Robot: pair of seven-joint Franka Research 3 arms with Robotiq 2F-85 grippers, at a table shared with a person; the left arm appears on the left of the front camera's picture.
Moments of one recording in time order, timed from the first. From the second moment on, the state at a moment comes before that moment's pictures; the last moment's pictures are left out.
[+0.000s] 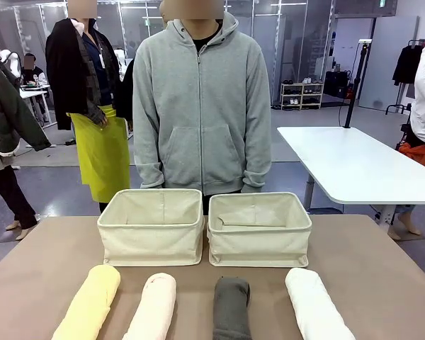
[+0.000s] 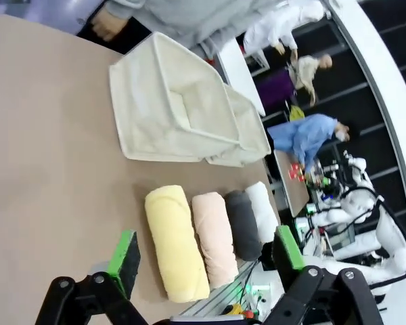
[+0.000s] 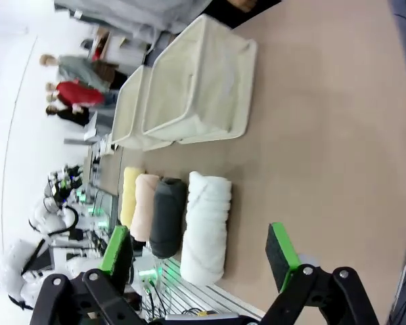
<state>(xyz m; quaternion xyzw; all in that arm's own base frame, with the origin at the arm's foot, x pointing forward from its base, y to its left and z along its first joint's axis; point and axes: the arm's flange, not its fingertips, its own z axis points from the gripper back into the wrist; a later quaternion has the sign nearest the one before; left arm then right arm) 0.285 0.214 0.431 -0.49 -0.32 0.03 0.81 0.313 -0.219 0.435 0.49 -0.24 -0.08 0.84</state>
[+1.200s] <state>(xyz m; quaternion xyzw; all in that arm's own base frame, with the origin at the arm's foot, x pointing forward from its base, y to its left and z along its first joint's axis) 0.273 0.226 0.427 -0.48 -0.33 0.05 0.81 0.294 -0.239 0.436 0.48 -0.25 -0.10 0.84</state>
